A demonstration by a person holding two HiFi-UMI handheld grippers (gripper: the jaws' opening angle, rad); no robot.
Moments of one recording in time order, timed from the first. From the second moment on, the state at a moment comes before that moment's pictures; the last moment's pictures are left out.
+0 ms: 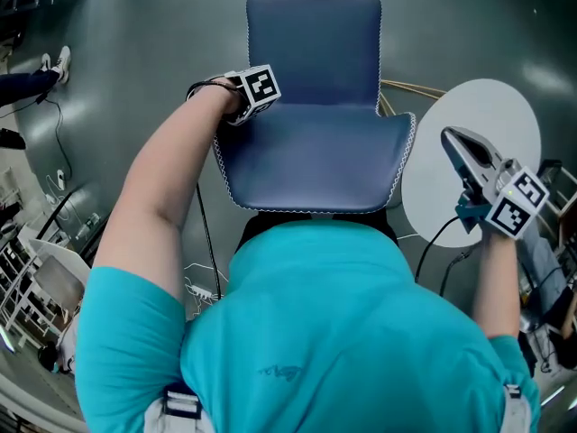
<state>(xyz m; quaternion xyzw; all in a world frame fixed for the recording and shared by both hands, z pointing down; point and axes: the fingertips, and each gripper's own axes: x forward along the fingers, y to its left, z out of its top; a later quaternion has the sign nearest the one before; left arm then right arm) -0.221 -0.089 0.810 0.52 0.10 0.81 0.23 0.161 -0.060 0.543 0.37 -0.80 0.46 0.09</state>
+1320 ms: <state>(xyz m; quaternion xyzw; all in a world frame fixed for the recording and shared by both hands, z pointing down) -0.185 -0.072 0.880 0.46 0.10 0.83 0.31 0.230 -0.059 0.570 0.39 -0.79 0.47 0.04</state>
